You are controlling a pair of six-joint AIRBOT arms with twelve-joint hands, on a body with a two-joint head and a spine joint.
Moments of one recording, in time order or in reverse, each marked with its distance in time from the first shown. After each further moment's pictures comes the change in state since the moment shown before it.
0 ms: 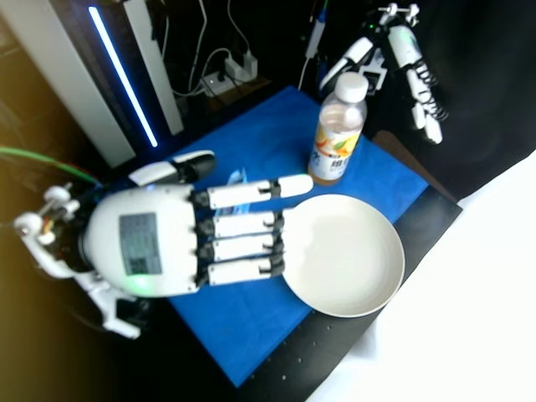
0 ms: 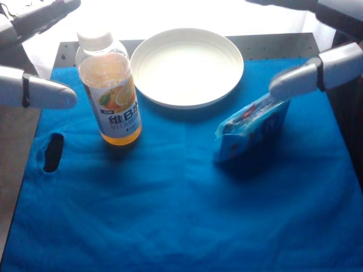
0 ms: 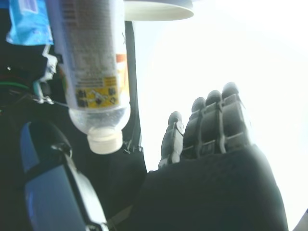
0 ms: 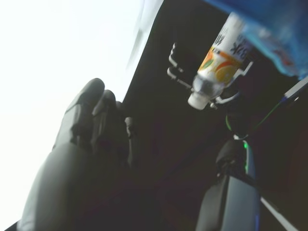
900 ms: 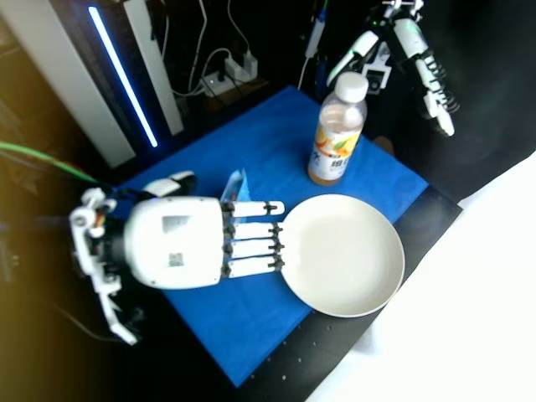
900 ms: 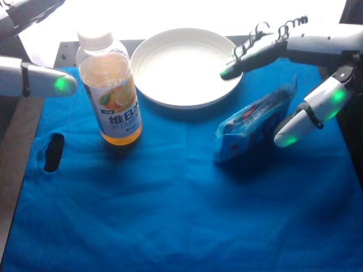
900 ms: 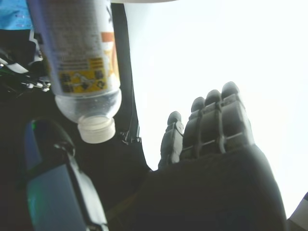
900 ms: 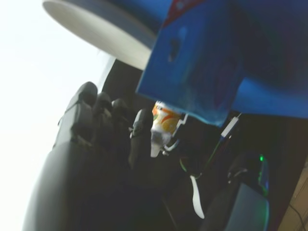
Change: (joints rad) left arm -0.009 -0.012 0.008 -0.033 -0.024 0.016; right arm 0.069 -0.047 0.060 -0.488 -0.164 0.260
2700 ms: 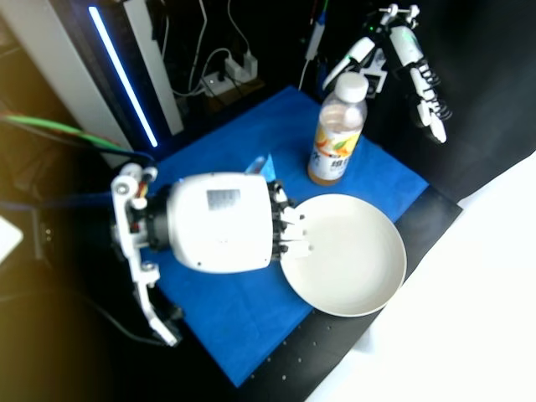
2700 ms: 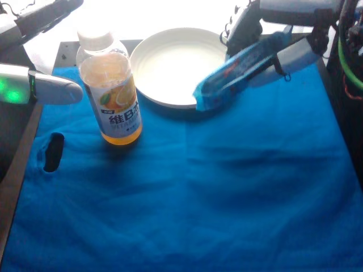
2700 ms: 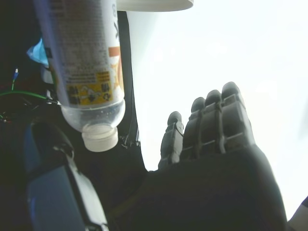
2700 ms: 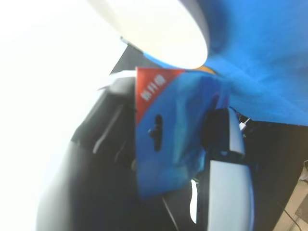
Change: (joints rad) left arm 0.018 -0.013 0.002 0.006 0.011 0.000; right arm 0.200 -0.079 0.085 -0.139 -0.051 0.018
